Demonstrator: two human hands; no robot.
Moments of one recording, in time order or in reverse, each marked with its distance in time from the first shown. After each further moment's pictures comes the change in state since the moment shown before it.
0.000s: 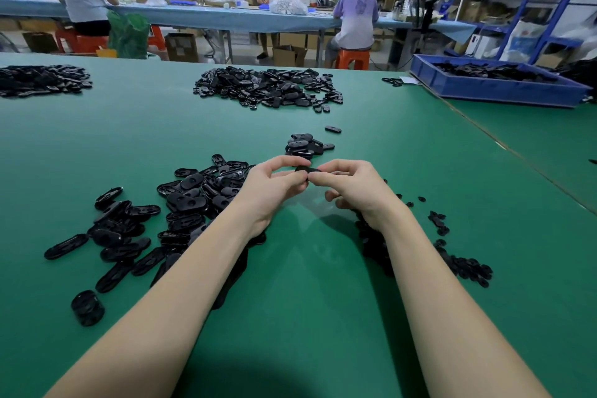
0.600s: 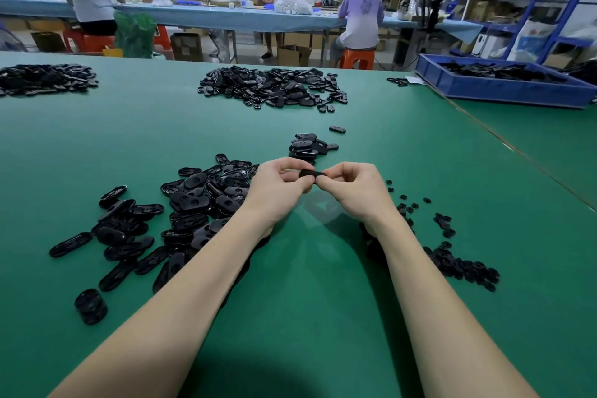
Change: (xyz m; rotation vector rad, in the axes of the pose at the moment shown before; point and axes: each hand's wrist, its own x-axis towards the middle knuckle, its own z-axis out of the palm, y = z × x) left_hand 0.002 -0.006 0.004 0.324 0.113 0.120; right_hand 0.009 0.019 0.008 -0.135 0.167 -0.139
